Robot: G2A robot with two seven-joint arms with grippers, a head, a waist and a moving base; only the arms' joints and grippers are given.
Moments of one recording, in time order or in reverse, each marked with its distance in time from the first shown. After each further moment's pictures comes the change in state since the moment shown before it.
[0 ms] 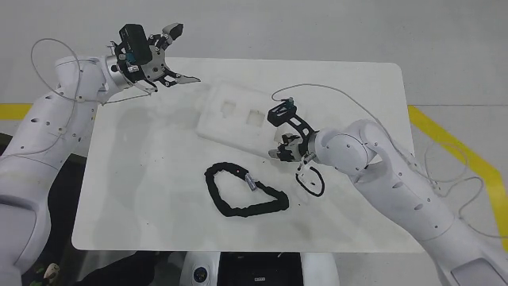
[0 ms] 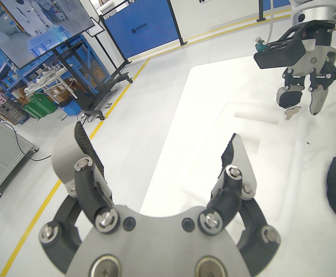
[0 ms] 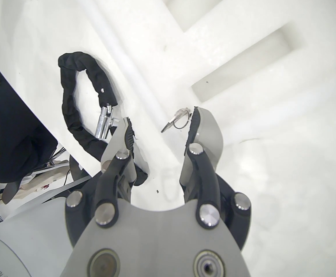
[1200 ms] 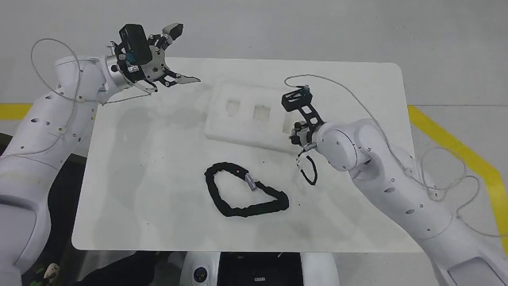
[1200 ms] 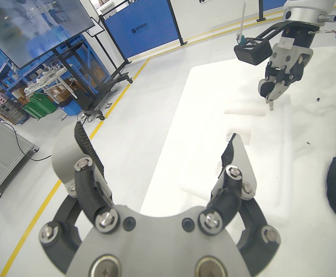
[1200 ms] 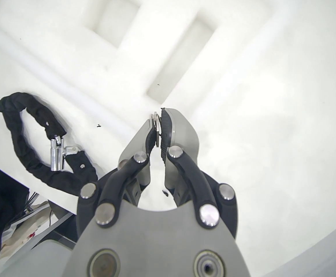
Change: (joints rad) left arm 0.000 0.000 0.000 0.000 0.000 0.000 0.000; right arm 0.005 -0.020 0.020 -0.021 -0.284 0.216 0.042
